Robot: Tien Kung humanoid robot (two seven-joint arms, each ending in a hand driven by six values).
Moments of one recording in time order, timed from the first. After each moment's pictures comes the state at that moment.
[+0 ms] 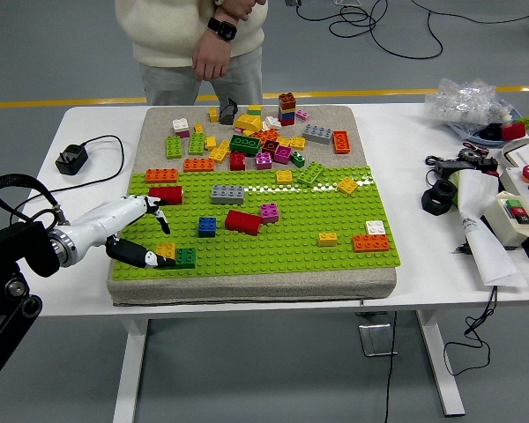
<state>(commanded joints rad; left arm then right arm) -0.31 0.35 -1.26 -1.44 2.07 -0.39 0.03 0.02 -0.17 1.49 0.18 -1.62 0.06 -0.03</state>
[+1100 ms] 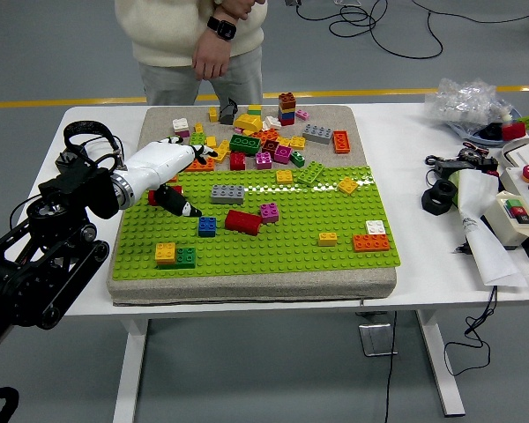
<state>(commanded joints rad) -0.63 0.20 -1.09 -1.12 2.27 -0.22 0.00 0.04 -0.17 1.48 0.18 -1.62 0.06 -0.03</state>
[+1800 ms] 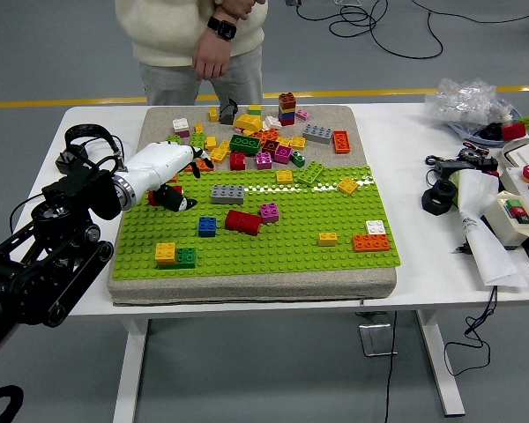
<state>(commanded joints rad) -0.63 0.20 -1.08 -1.09 2.25 -0.21 -0.01 0.04 -0.17 1.48 0.18 -1.63 0.06 -0.03</state>
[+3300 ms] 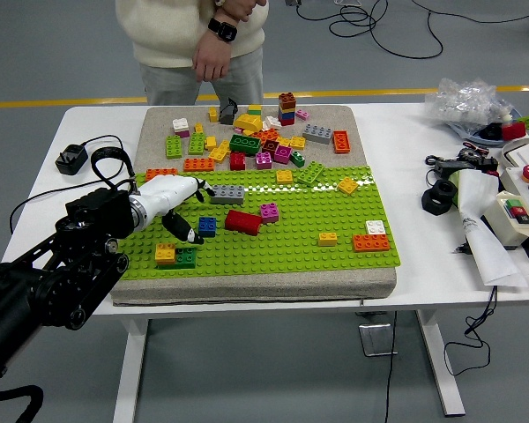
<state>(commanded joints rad) -0.67 0.12 -1.03 -0.86 2.27 -0.20 -0.01 0.05 -0.18 1.48 0.18 -1.63 0.06 -0.03</state>
